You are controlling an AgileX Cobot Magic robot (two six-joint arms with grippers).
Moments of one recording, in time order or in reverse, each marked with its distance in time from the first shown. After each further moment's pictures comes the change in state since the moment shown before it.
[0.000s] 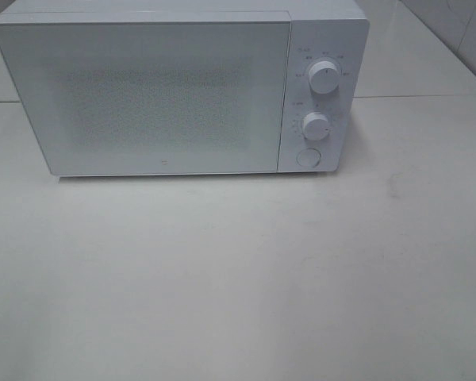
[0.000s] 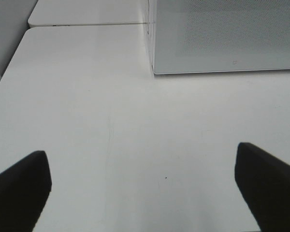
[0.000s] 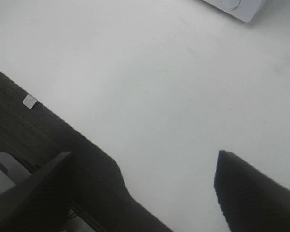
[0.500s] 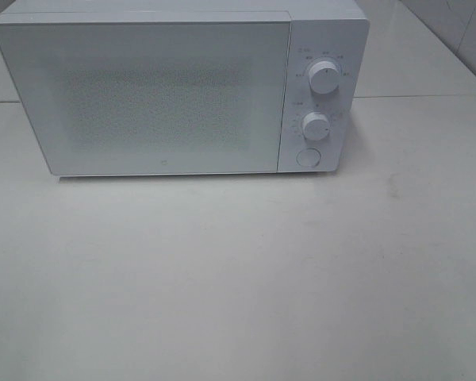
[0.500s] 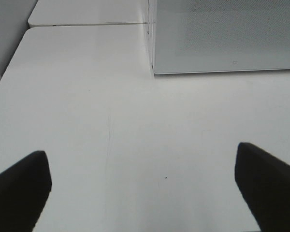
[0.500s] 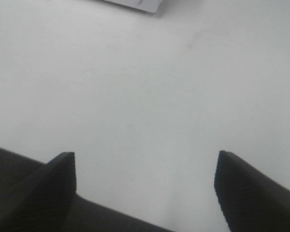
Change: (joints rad) left arm 0.000 0.000 0.000 0.000 0.000 0.000; right arm -0.199 -0.307 0.106 -0.128 0.072 0.132
